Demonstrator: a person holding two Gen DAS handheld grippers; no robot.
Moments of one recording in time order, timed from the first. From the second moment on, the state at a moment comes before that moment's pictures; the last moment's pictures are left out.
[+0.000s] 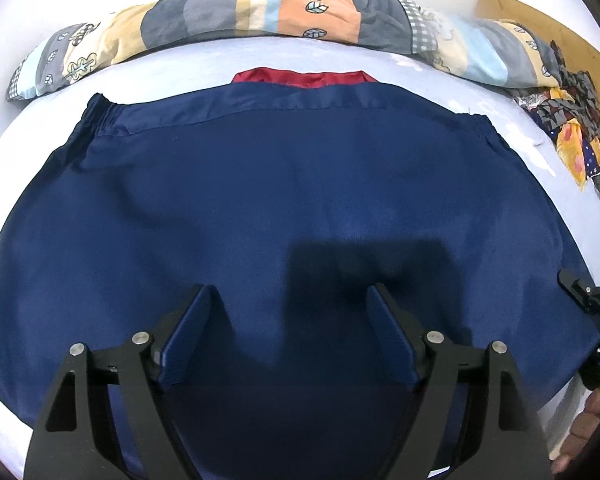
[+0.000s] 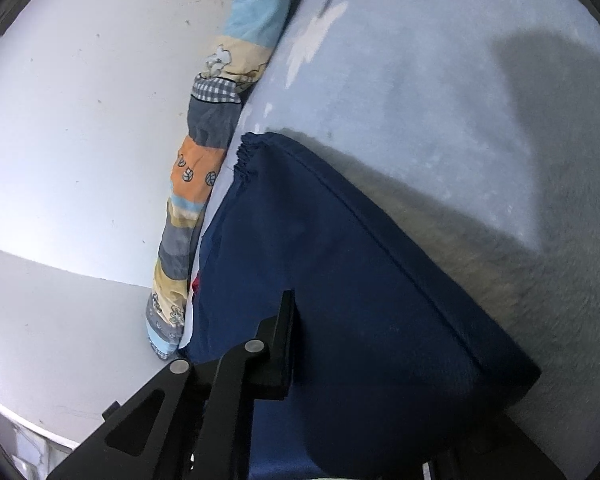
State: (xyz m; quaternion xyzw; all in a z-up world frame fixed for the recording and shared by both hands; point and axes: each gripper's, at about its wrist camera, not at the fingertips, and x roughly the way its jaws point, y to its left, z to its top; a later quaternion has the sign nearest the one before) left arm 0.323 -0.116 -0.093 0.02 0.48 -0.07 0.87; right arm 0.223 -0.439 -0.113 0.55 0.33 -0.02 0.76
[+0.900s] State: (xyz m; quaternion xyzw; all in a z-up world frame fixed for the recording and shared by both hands) left arm 0.335 -0.123 -0.096 0.07 0.46 -0.03 0.89; right arm 0.228 -0.404 -0.033 0.48 0.29 0.05 0.83
